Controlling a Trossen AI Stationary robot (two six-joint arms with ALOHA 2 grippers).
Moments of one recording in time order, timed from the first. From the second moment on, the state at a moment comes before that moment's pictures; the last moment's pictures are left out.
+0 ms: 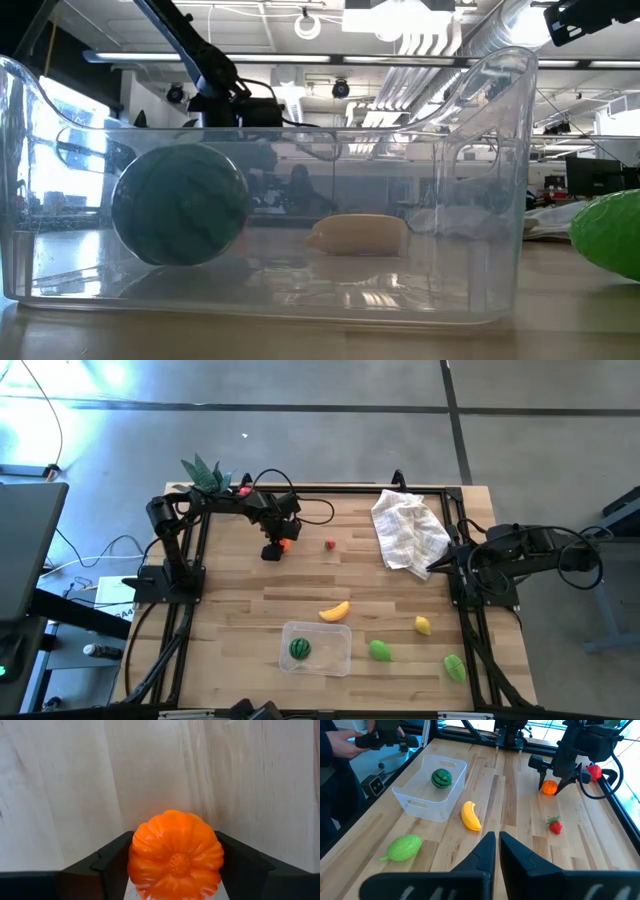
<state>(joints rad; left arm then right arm) 0.65 1.85 1.08 -0.65 0.16 0.67 0.13 0.37 0.72 -0.80 -0.01 -0.10</state>
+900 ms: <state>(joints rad) 0.65 1.85 1.08 -0.66 0.15 0.65 0.13 0.37 0.72 -0.80 -0.01 -0.10</state>
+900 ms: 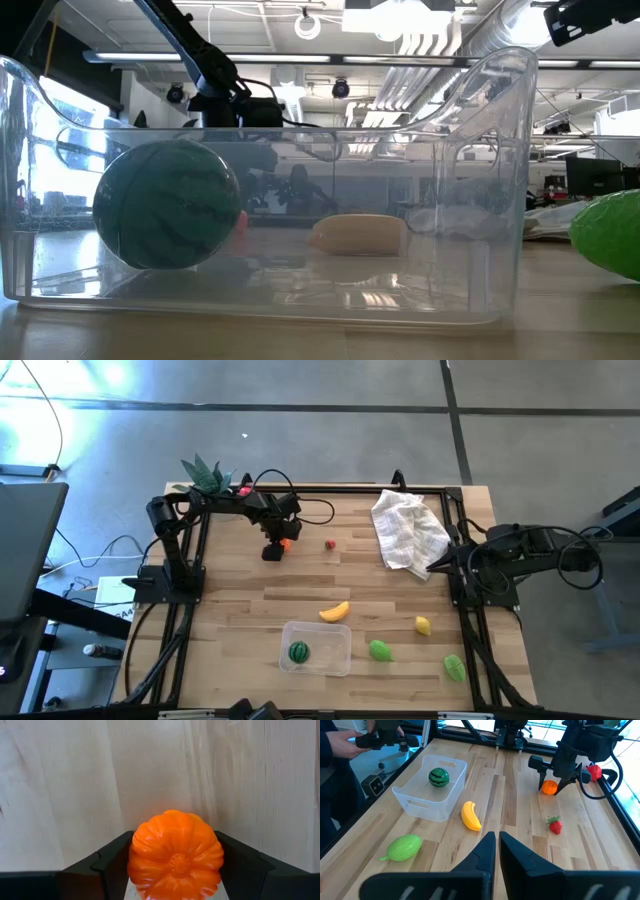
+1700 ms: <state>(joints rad) 0.58 1.69 1.39 -0.98 -0.01 0.64 0.13 0.37 0.72 -0.80 -0.01 -0.10</state>
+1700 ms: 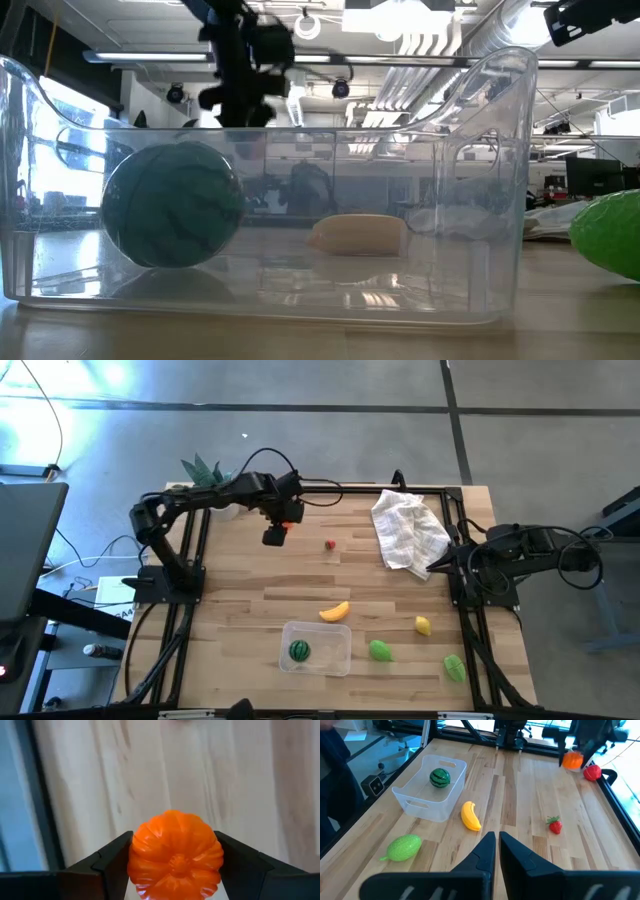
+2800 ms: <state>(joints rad) -0.14 1.76 1.63 -1.05 -0.22 0.17 0.13 0.37 0.72 -0.80 -0.01 -0.10</state>
